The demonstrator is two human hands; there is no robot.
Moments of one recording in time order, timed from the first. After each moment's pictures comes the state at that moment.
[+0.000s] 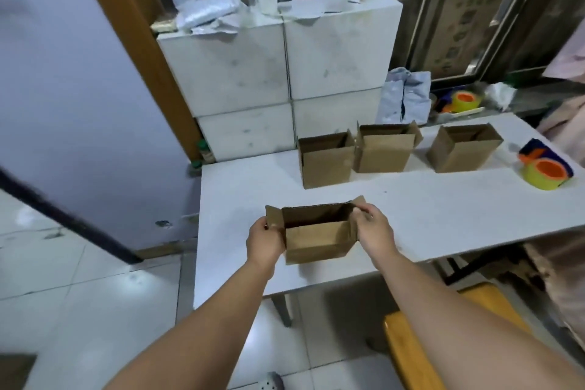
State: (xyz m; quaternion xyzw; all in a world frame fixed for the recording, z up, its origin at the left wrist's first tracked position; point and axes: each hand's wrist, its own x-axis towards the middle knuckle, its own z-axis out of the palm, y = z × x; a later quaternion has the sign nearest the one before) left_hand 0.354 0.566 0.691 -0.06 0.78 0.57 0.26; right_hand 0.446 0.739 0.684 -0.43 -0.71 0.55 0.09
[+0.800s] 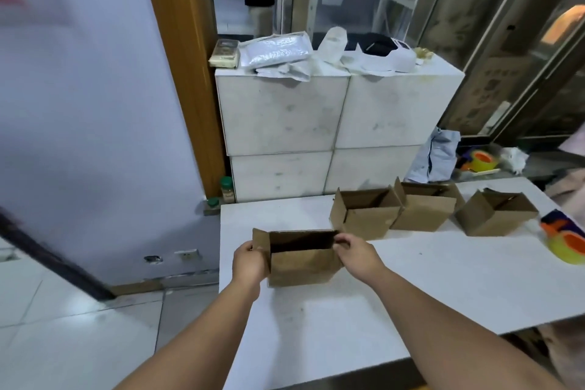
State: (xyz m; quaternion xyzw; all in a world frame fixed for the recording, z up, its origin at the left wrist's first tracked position) left_hand 0.183 0.504 0.674 -0.13 0.71 0.63 0.29; right_hand 0.280 0.690 0.693 -0.34 -0.85 0.39 -0.05
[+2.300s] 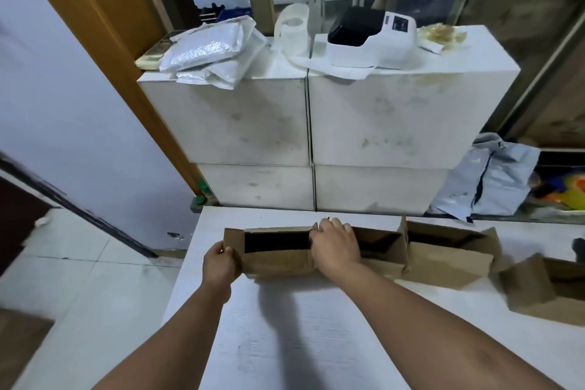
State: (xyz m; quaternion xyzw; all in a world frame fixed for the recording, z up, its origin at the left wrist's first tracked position) left_hand 0.161 0.642 0.661 -0.28 0.74 0.60 0.12; right_hand 0.186 0.847 0.657 -0.01 -1.00 0.05 -0.06
